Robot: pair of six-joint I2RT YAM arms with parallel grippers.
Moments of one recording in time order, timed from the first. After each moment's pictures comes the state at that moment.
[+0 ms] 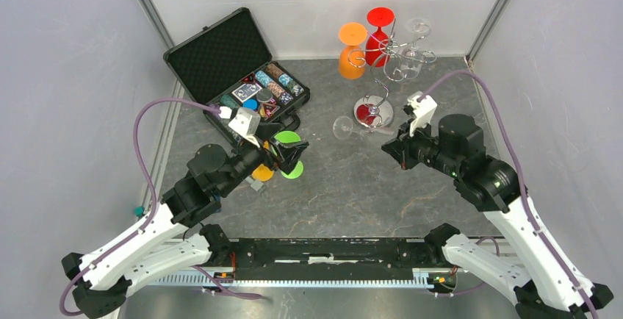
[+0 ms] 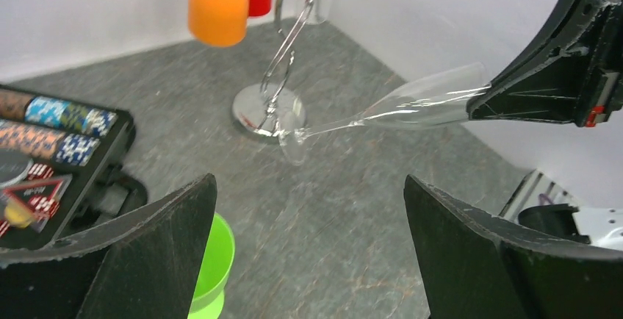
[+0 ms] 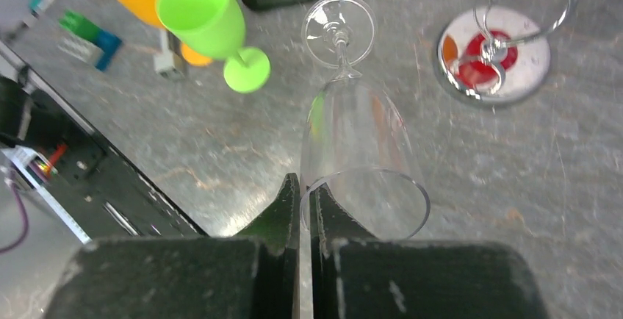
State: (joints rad) left arm -0.90 0.69 0.79 -0.04 -0.14 -0.24; right arm 0.57 0.77 1.11 -0.71 -0.17 0.12
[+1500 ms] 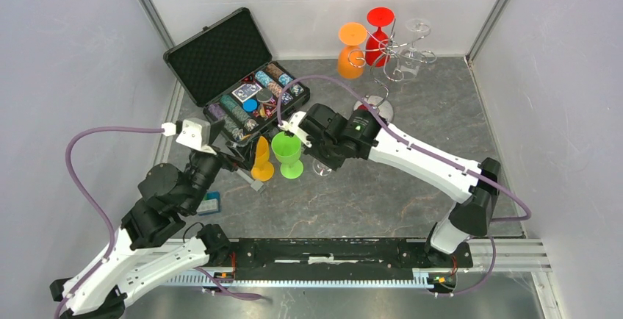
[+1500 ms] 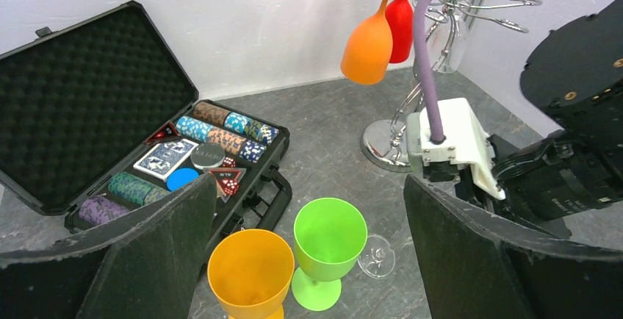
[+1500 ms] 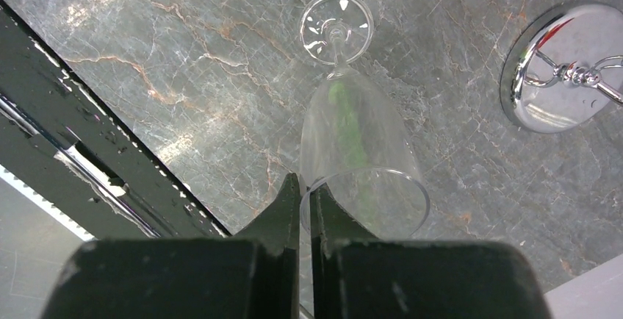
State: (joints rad) left arm -0.90 0.47 0.89 -0.31 -0.50 -0.05; right arm 1.04 1.63 1.67 -1.12 0.16 -0.06
